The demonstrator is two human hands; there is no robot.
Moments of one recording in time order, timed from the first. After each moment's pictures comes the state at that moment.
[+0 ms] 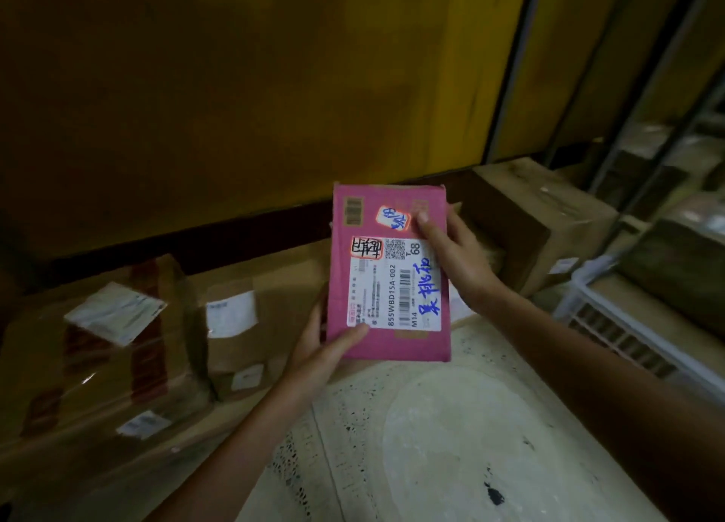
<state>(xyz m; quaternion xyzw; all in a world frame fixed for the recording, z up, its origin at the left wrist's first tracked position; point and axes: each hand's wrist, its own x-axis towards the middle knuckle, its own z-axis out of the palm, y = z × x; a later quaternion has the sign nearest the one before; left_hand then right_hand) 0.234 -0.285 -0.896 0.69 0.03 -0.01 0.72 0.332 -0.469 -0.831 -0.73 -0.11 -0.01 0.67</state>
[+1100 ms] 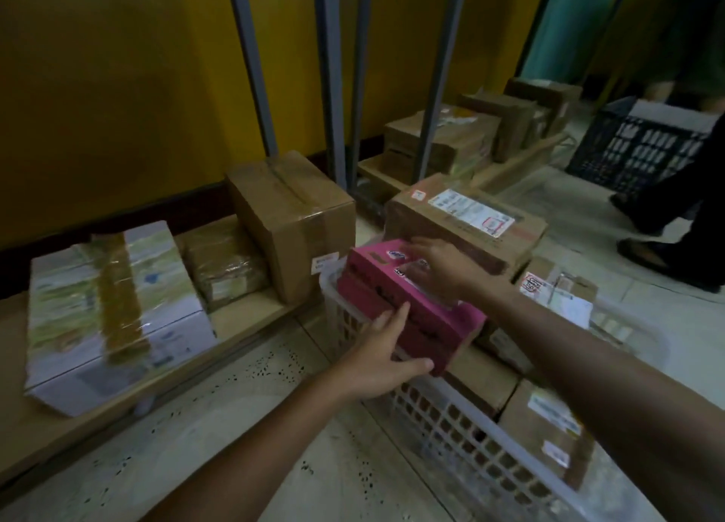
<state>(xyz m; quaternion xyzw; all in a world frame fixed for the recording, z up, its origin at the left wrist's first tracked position) 0.326 -0.724 -0.935 0.86 -0.24 -0.23 0.39 0.395 -0.903 -0.888 -0.98 -0.13 -0.01 0.14</state>
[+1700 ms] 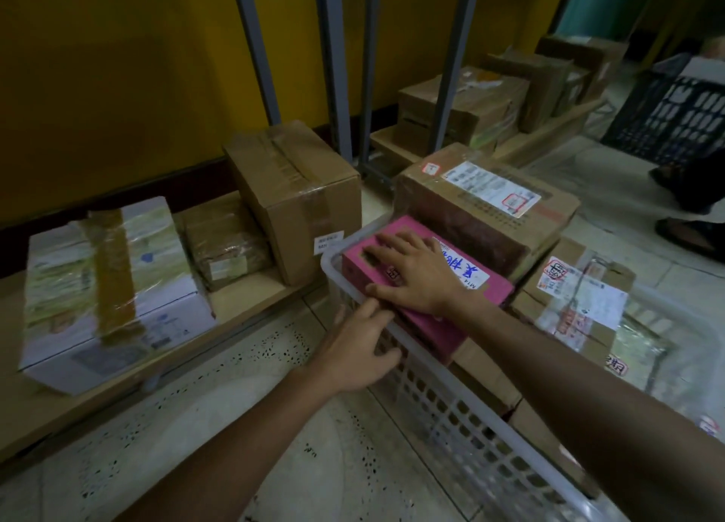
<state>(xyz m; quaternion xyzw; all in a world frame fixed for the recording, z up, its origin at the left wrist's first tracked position) 0.337 -0.712 -0.955 0.92 -0.28 -0.08 0.26 0.399 -0.869 -0.934 -0.98 -0.19 -0.03 0.10</state>
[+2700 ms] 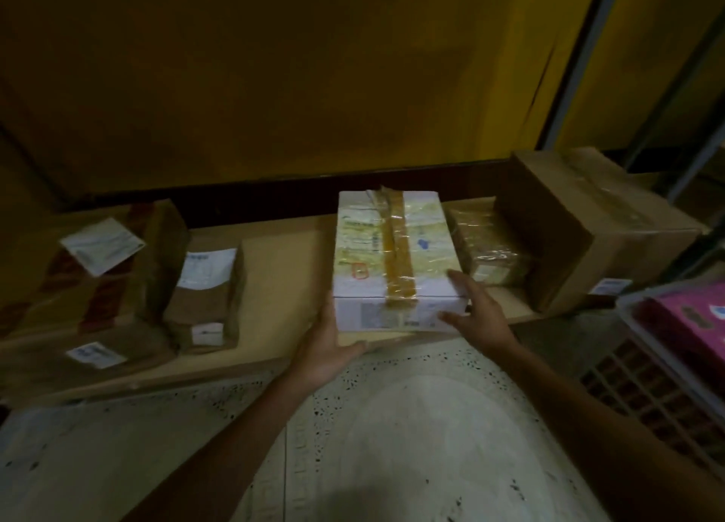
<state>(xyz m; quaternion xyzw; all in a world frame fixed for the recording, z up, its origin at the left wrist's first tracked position) 0.284 -0.344 -0.995 0.85 0.12 0.02 0.51 0.395 -0.562 -0.982 -0.87 -0.16 0.08 0.46</state>
